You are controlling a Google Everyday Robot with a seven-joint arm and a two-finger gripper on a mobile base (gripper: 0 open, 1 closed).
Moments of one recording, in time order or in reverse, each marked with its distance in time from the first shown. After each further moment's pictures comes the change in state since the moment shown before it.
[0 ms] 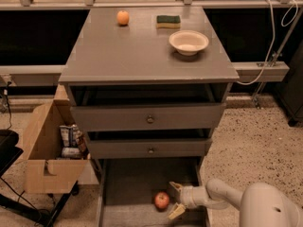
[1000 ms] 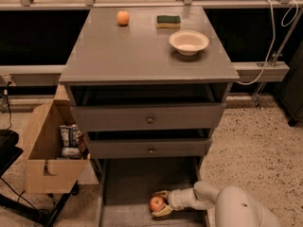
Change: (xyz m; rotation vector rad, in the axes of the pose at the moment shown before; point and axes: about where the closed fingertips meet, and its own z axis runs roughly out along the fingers) arm 0.015 0.016 0.077 -0.126 -0.093 -0.004
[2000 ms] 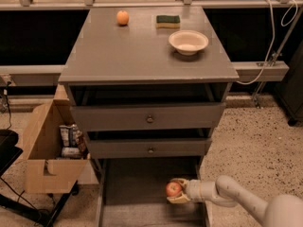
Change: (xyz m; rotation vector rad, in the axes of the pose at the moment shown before) arm -0.072 -0.019 -0.113 0.185 -0.048 0.001
